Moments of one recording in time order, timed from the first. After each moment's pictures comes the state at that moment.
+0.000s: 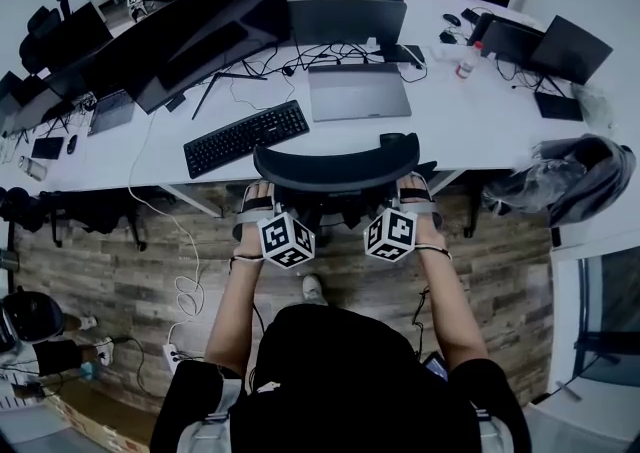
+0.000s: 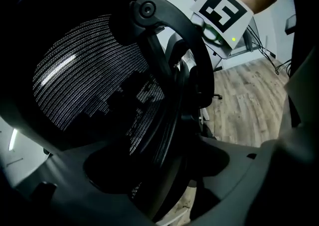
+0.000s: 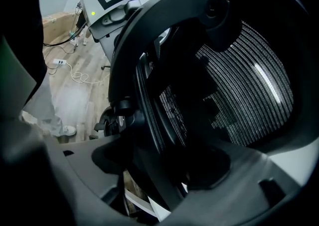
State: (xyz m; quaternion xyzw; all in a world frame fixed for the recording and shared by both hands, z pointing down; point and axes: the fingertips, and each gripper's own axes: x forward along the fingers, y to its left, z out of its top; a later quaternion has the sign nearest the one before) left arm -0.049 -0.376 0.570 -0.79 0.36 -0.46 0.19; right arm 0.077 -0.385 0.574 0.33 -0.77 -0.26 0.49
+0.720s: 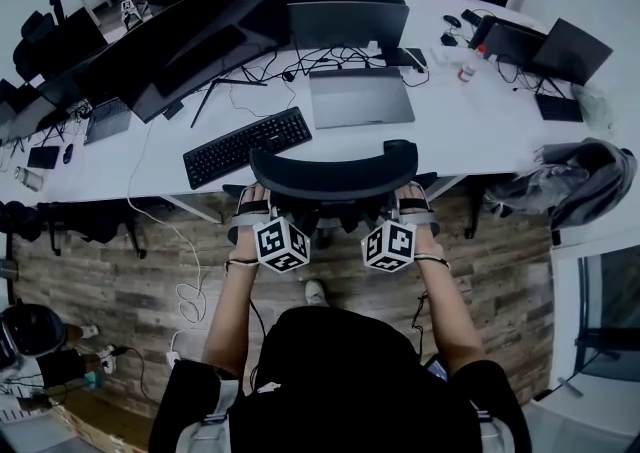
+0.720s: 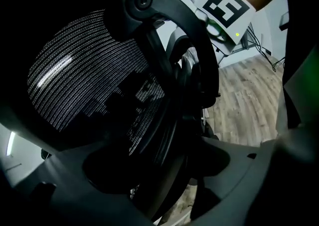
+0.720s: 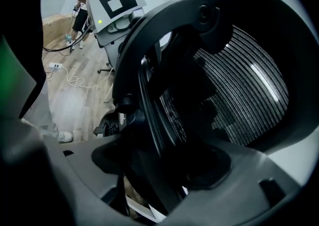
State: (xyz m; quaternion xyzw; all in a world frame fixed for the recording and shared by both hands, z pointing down) left arm -0.073 -0.401 0.575 -0.79 0.34 -0.46 0.20; right arm 0.050 -0.397 0.575 0.34 -0.77 -0.26 0.46
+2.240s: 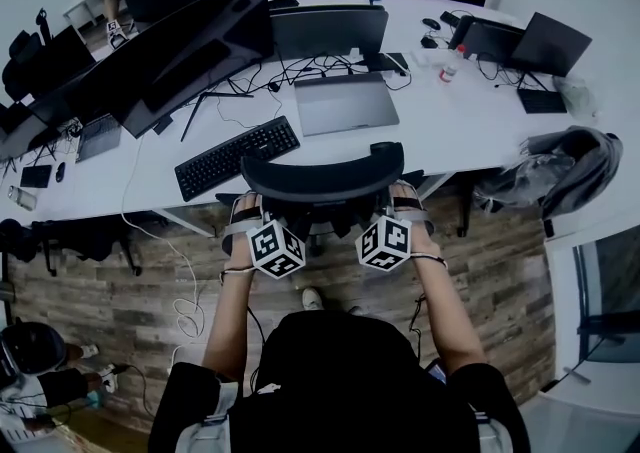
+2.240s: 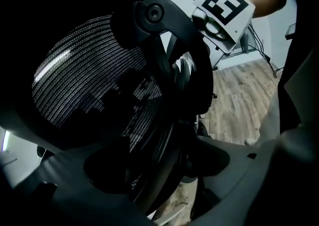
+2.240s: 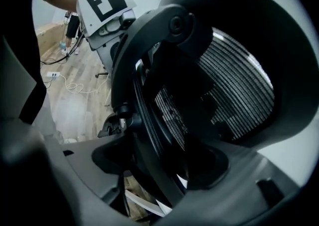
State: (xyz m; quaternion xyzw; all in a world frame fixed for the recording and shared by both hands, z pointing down) left arm -0.072 -0.386 0.566 -0.80 0.34 -0.47 0.17; right arm 0.058 -0.386 0.561 0.36 -0.78 -0.22 0.47
